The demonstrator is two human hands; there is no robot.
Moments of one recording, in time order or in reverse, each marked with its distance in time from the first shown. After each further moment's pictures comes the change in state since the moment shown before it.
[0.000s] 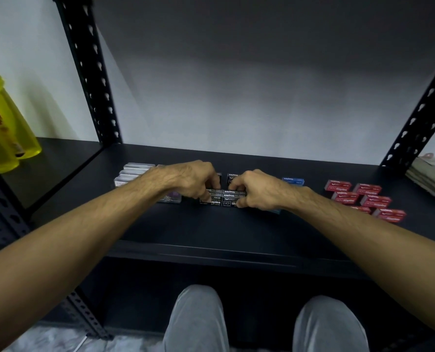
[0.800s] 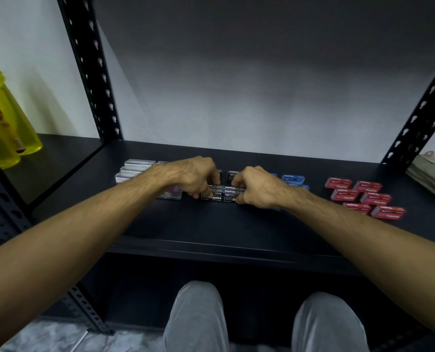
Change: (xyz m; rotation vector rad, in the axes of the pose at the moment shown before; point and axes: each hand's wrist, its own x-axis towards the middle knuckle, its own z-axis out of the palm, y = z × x) left_hand -0.001 0.006 -0.001 -0.072 -0.006 -0.067; right_hand 0.000 -0.006 0.005 0.017 0.082 0.085
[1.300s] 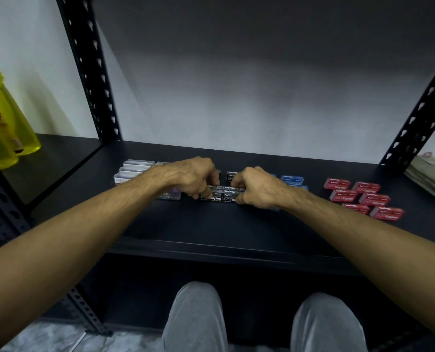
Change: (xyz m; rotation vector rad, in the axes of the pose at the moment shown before) left_hand 0.001 -0.001 0.002 -0.025 0.008 0.009; right_hand -0.001 0.000 -0.002 0.000 -0.021 0.003
